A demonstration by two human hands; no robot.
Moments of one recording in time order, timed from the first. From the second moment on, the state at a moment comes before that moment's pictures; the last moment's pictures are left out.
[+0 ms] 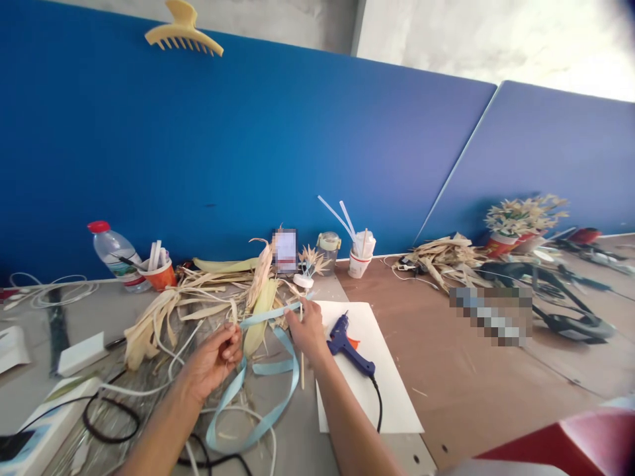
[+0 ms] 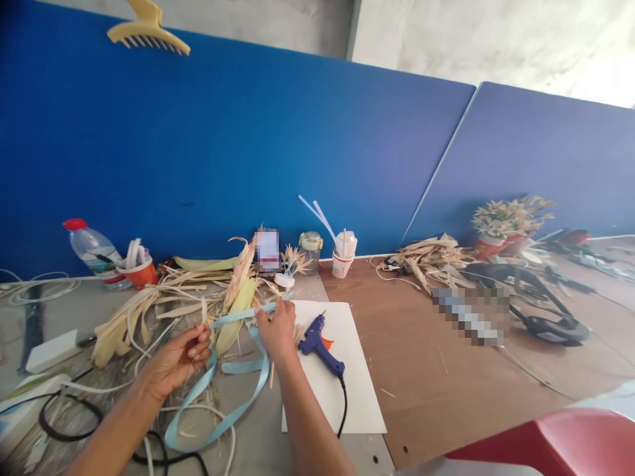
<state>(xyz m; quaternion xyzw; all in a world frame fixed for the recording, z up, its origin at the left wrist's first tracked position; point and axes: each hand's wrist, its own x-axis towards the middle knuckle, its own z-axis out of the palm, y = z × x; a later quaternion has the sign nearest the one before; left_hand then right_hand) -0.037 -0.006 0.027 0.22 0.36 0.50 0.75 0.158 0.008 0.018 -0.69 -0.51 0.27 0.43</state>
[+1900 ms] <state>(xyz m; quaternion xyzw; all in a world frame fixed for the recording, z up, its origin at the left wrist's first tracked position) -0.076 0.013 -0.004 0.21 0.30 0.54 0.76 0.099 -0.005 0.020 -0.54 -0.83 0.05 0.12</state>
